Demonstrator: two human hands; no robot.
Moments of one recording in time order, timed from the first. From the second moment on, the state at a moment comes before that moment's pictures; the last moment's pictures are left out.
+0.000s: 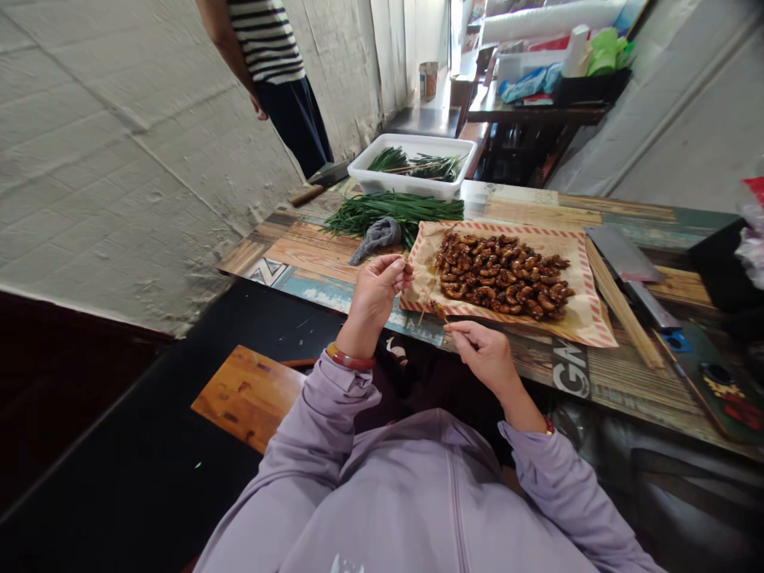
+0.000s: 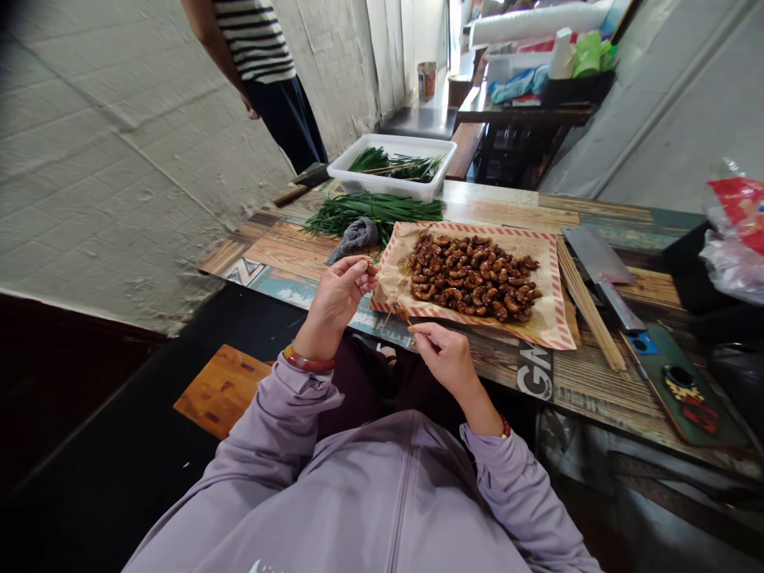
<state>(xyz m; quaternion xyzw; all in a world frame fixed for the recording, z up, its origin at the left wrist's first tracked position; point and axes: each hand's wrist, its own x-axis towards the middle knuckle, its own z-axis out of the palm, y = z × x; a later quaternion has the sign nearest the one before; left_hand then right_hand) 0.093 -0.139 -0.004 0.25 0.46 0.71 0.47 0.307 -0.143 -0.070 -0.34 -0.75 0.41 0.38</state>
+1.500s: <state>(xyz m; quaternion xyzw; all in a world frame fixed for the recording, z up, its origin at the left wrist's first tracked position) 0.113 -0.147 -0.002 0.28 0.46 0.71 0.45 0.309 -0.144 -0.068 -0.36 -0.75 0.39 0.39</state>
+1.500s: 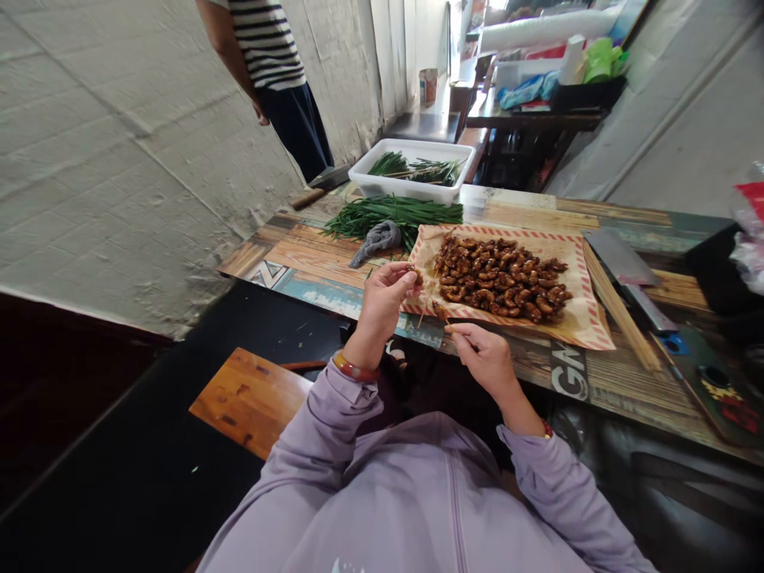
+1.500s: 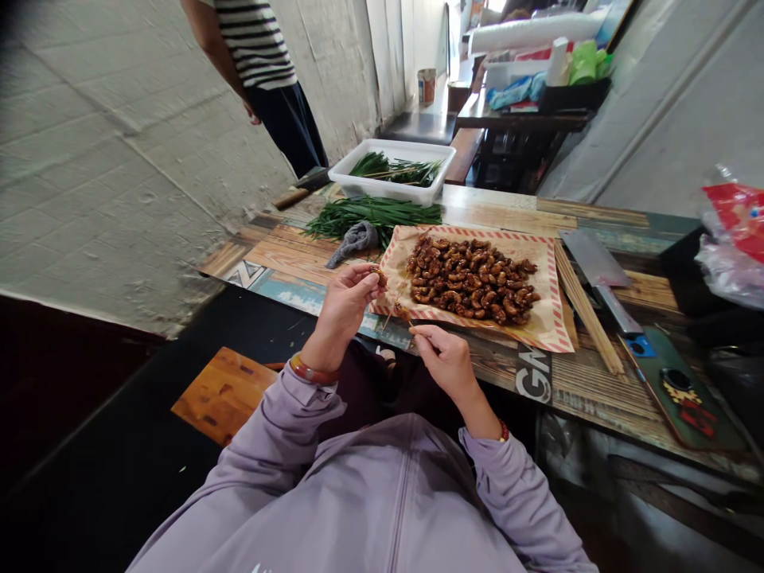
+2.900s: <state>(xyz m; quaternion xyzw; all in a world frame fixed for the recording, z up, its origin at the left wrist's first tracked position) 0.120 -0.147 -0.008 0.26 0.42 0.70 0.51 0.310 -0.143 -0.068 -0.37 -0.74 0.40 0.39</state>
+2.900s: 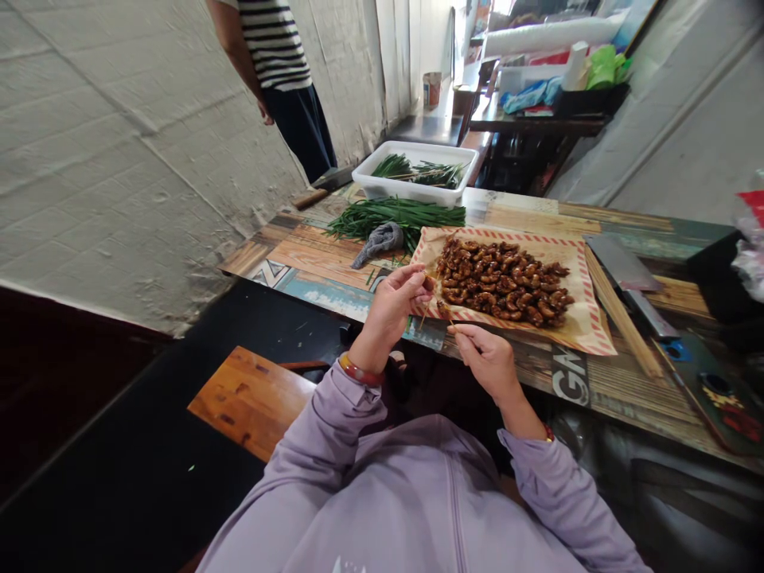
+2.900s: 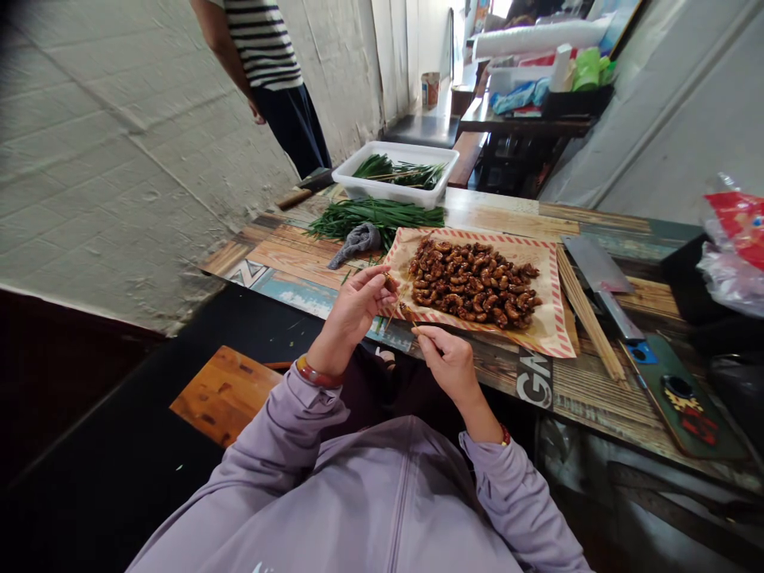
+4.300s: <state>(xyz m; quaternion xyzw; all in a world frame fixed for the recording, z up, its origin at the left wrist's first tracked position) 0.124 -0.148 -0.002 0.28 0.41 0.70 0.51 0.312 -0.143 -0.074 -0.38 -0.73 0.40 0.40</state>
